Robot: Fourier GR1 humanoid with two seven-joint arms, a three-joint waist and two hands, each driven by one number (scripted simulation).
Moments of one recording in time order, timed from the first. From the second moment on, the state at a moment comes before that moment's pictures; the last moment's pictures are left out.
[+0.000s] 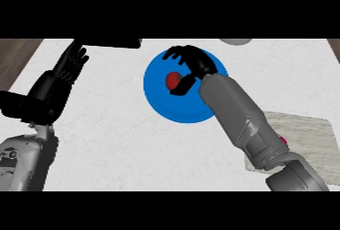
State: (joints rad) left arm -0.36 0.26 0.03 -1.57 0.05 -0.07 0.12; right arm -1.17 0.00 0.06 -0.30 0.57 -0.11 -0.19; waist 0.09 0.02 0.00
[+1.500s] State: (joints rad) left arm -0.33 0.28 0.08 -1.59 0.05 -0.08 0.12; right arm -1.13 -0.31 -0.24 -0.21 0.13 0.16 -0.51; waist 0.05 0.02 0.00
